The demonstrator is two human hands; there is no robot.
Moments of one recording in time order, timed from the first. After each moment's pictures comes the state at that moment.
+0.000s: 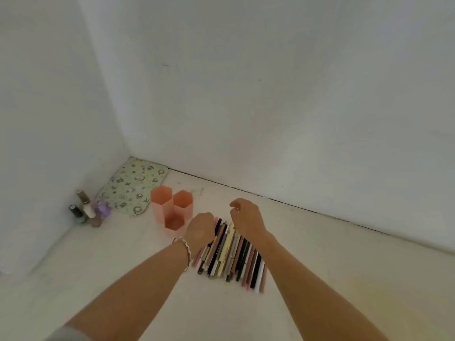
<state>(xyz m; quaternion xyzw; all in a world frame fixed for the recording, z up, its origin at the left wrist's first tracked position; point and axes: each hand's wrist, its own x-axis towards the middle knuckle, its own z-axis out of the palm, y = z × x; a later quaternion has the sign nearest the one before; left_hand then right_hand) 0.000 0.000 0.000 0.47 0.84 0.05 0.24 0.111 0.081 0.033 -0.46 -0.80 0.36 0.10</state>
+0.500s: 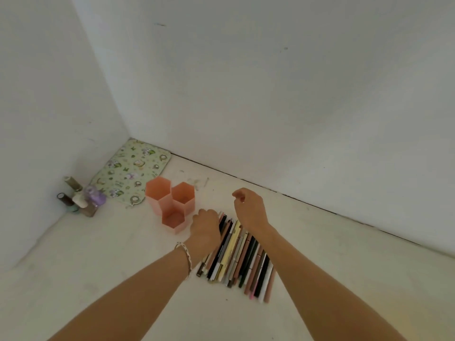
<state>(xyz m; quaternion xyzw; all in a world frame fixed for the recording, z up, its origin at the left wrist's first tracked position) 0.009 0.017 -0.011 0.40 0.88 0.01 0.24 0.087 0.118 -0.014 -0.46 -0.79 0.39 0.13</state>
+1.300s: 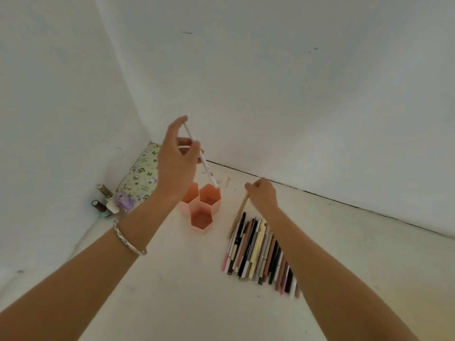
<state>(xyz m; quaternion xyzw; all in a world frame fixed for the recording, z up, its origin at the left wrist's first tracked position) -0.116 -0.009 0.114 0.28 0.70 0.63 0.16 0.031 0.117 -0.001 -0.58 -0.68 0.43 0.12</state>
